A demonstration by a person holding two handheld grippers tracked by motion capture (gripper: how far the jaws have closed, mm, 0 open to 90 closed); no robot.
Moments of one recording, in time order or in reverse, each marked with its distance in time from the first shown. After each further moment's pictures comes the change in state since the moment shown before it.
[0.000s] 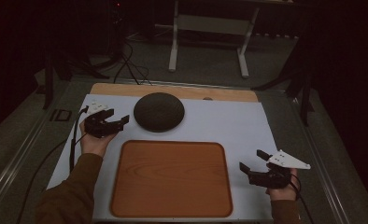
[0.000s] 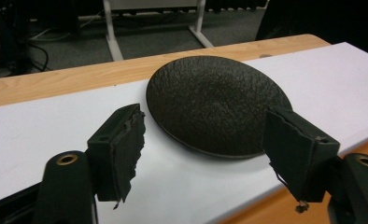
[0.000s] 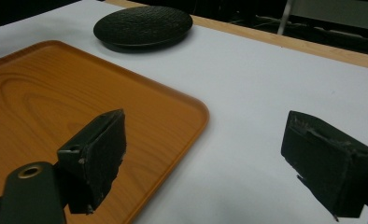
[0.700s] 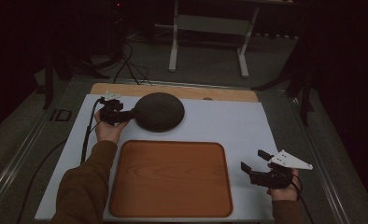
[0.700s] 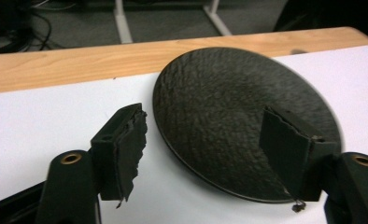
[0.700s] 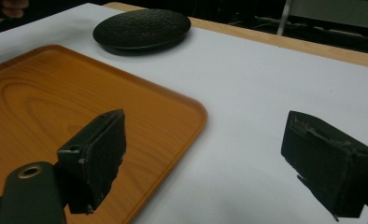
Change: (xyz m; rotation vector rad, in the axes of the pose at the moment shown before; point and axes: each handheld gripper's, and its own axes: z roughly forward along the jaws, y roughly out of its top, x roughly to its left) left arm 0.010 0.009 0.072 0.090 0.055 -0.085; right arm -0.003 -0.001 -0.002 -0.011 0.003 0.018
